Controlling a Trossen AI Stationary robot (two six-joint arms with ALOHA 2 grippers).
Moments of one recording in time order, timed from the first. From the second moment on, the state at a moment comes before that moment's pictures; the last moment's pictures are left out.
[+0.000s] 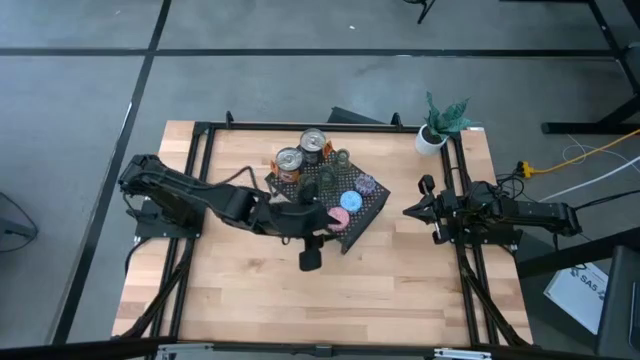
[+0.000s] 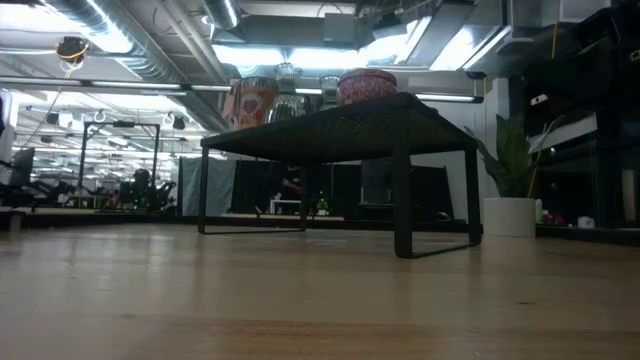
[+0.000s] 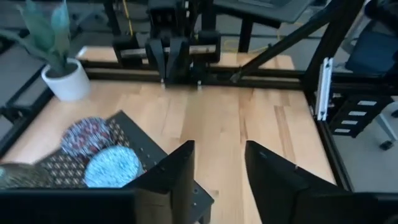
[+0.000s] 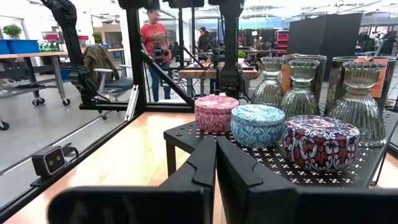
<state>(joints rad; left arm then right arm) -0.30 1.60 1.54 -0.42 -0.36 -0.22 -0.03 0.00 0.01 0.05 -0.21 0.04</state>
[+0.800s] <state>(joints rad) -0.26 1.28 1.28 -0.47 -0.34 -0.14 -0.03 0.00 0.01 0.05 -0.21 0.04</state>
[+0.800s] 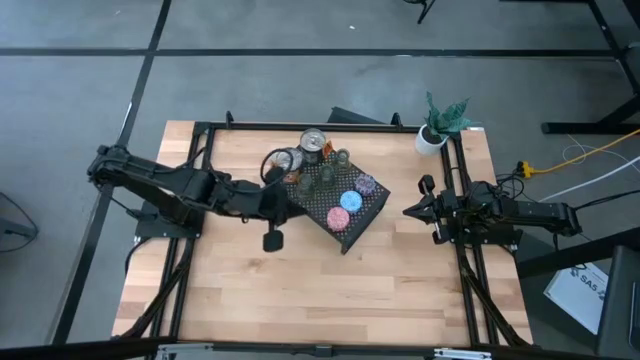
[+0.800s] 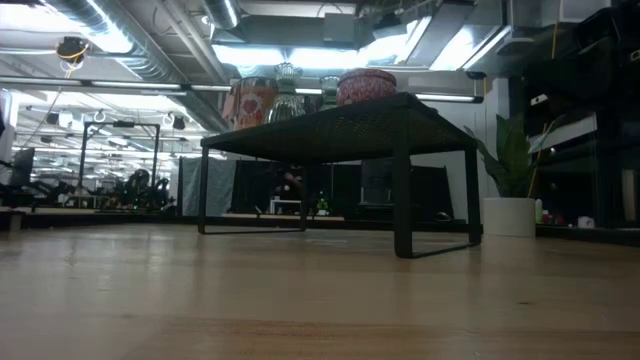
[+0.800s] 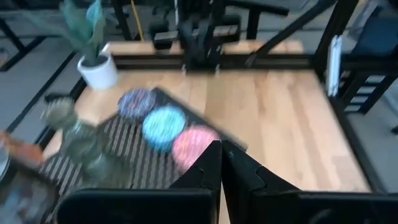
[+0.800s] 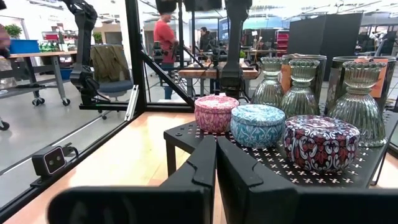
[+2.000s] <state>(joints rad) 0.02 0.81 0.37 0.17 0.02 -0.05 -0.03 0.00 0.01 0.05 -0.21 0.04</state>
